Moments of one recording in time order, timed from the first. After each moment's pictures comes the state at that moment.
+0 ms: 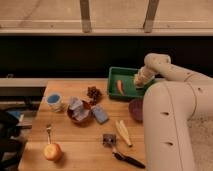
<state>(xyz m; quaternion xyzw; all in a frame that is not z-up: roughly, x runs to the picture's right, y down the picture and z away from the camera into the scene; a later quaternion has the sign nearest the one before) 0.262 -0.048 0.962 -0.17 0.09 0.72 0.66</state>
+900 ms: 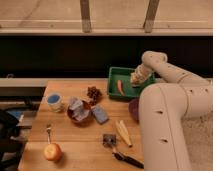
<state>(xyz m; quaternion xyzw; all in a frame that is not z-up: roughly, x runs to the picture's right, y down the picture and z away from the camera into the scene) 0.229 -0.049 0.960 -0.20 0.06 0.71 0.68</state>
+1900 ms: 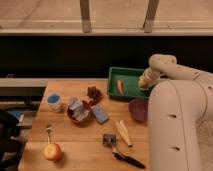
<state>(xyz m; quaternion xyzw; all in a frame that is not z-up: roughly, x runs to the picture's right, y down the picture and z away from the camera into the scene) 0.285 -0.036 0.937 -0.16 0.11 0.74 0.65</state>
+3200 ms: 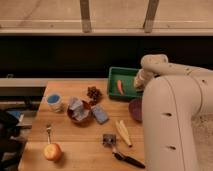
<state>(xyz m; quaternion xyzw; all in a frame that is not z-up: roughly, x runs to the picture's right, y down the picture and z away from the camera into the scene) 0.257 -0.028 0.930 -0.16 0.12 0.70 0.68</state>
